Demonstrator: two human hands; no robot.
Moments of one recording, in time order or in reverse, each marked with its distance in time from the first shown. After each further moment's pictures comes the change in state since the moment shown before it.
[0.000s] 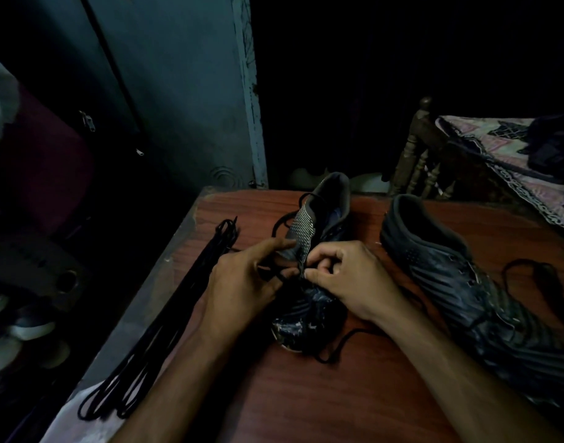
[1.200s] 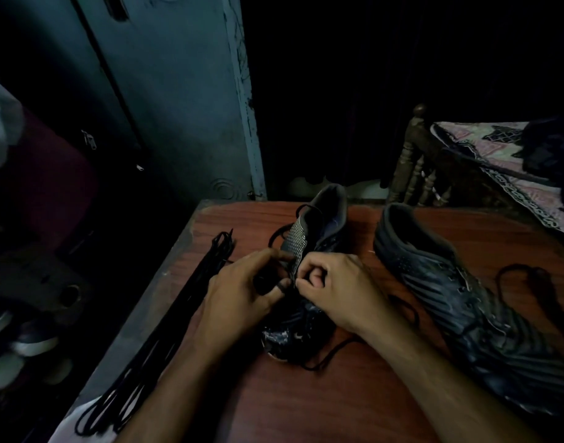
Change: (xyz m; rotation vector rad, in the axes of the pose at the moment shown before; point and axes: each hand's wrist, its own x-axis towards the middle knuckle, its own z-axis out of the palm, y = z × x) left_hand 0.003 0.013 -0.006 0.146 -0.082 -0.039; right_hand -0.002 -0.002 0.004 -0.167 0.066 -0.064
